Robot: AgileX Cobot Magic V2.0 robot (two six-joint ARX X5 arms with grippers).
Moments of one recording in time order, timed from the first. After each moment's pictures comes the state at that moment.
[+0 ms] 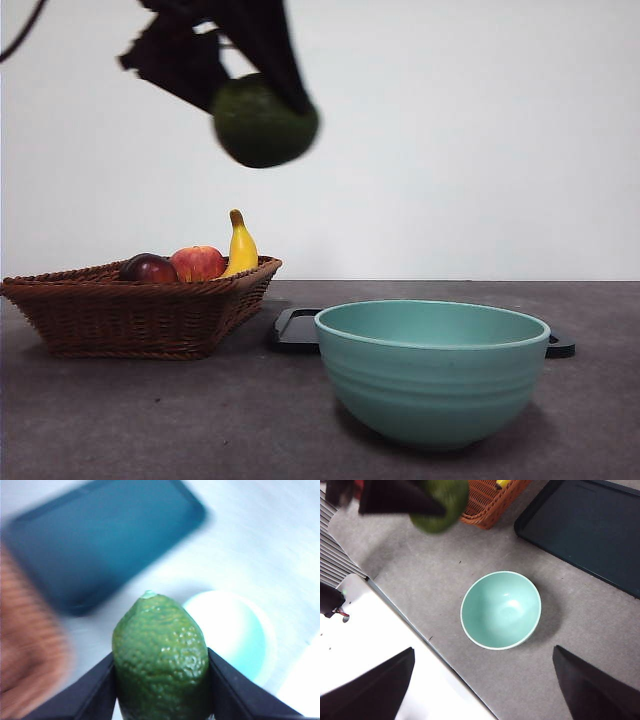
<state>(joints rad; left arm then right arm) -0.75 1.40 1.23 -0.70 0.19 -0.06 0.32 0.74 1.02 -1.11 -0.54 -0.03</state>
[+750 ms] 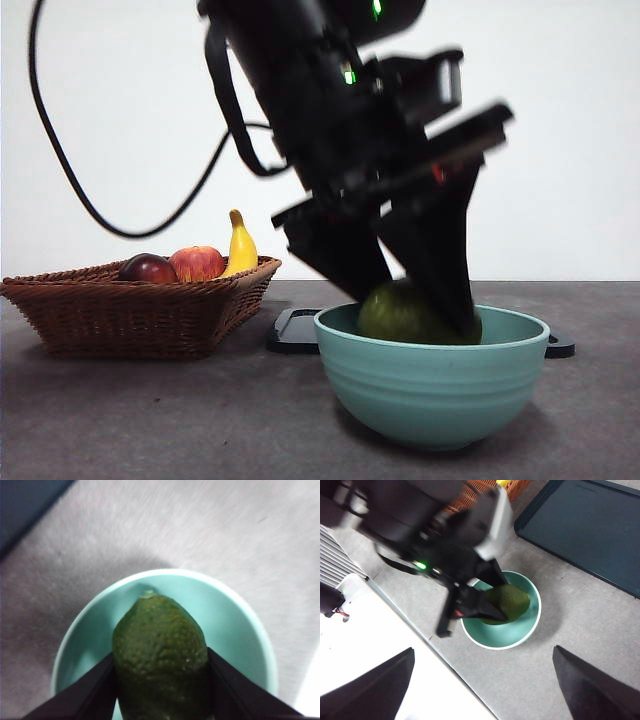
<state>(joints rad) -0.96 1.78 1.23 -0.50 0.16 -0.04 0.32 0.74 1.02 -1.11 -0.54 -0.03</state>
